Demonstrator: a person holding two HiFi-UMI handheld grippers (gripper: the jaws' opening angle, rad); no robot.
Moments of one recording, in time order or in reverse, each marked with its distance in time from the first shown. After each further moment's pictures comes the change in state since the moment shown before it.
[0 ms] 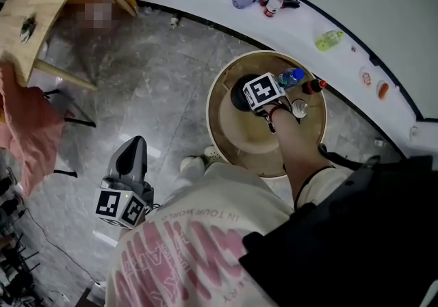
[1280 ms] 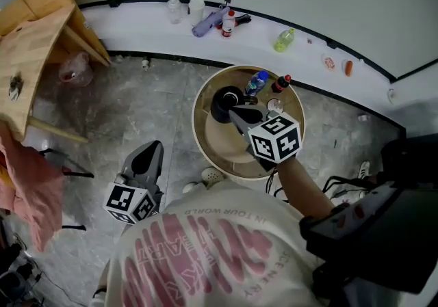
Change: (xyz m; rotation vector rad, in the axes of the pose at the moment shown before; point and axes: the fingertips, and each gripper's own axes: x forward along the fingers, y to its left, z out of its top) left arm 0.023 -0.062 0.026 0.115 0.013 -0.393; right arm -0.225 0.099 0.002 0.135 -0.675 0.173
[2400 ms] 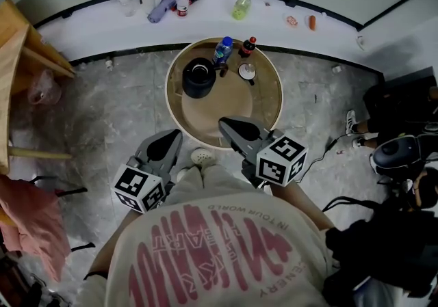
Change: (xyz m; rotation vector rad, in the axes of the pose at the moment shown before) left arm 0.023 -0.092 -0.046 0.011 0.119 -0.430; right arm -0.090 0.086 -0.043 0.251 -0.318 -0.044
